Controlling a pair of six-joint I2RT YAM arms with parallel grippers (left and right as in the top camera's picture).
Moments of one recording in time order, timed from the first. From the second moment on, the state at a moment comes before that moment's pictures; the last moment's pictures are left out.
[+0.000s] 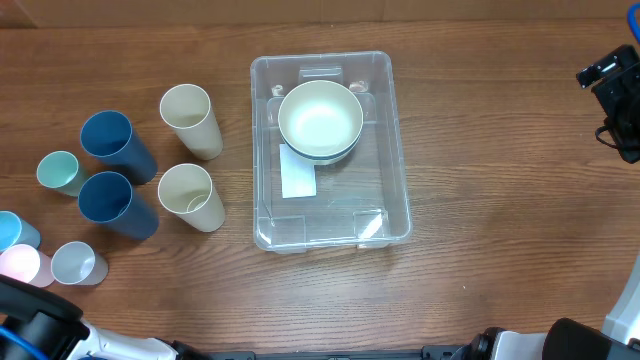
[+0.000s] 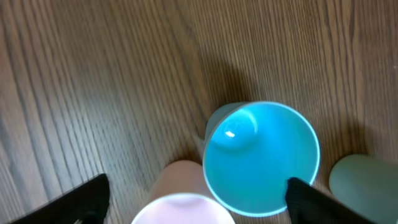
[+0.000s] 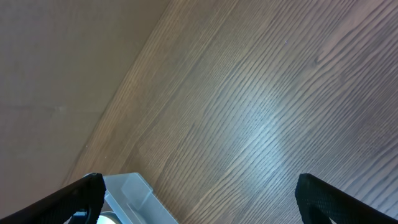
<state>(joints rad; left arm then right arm) 1.04 1.88 1.57 -0.94 -0.03 -0.31 -0.38 1.53 1.86 -1.23 -0.09 0.65</state>
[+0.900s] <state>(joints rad) 1.03 2.04 1.57 -0.76 -0.03 -0.25 -0.38 1.53 1.86 -1.23 -0.09 0.65</state>
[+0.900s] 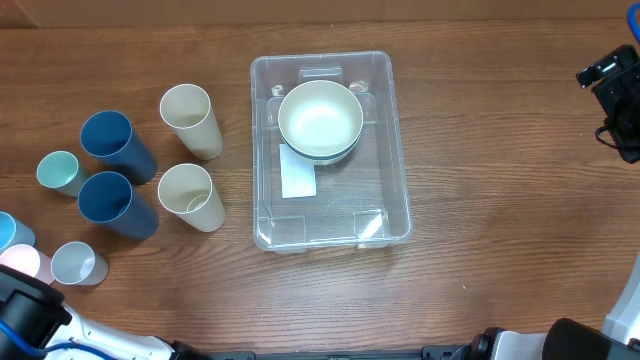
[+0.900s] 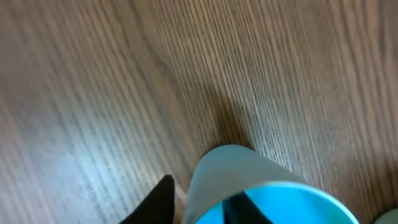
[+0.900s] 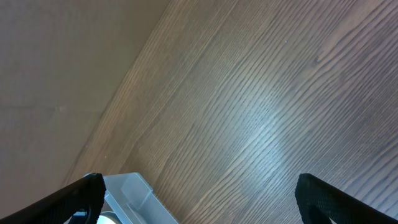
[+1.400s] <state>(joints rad) 0.98 1.91 1.91 -1.06 0.11 -0.27 -0.38 1.53 1.86 -1.23 -0.09 0.65</state>
